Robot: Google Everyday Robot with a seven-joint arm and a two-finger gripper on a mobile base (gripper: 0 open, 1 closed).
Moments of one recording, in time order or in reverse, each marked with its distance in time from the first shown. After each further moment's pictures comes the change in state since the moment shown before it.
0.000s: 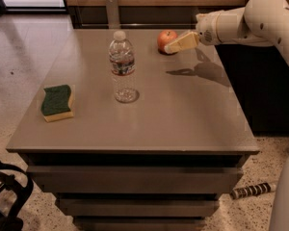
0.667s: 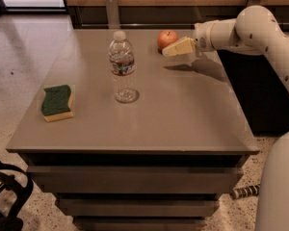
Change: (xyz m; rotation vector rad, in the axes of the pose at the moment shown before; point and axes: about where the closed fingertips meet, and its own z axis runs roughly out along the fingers) arm 0.028 -0.016 0.031 0.020 -0.008 0.085
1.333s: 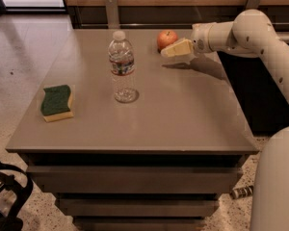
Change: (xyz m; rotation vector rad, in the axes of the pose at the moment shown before) arm 0.006 -0.004 0.013 -0.011 -0.024 -0.005
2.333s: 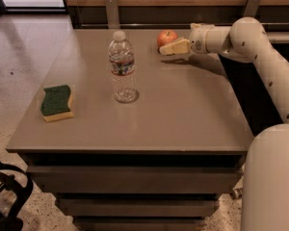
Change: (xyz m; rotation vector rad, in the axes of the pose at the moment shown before) arm 0.000 -0.020 0.022 0.005 -0.101 0.010
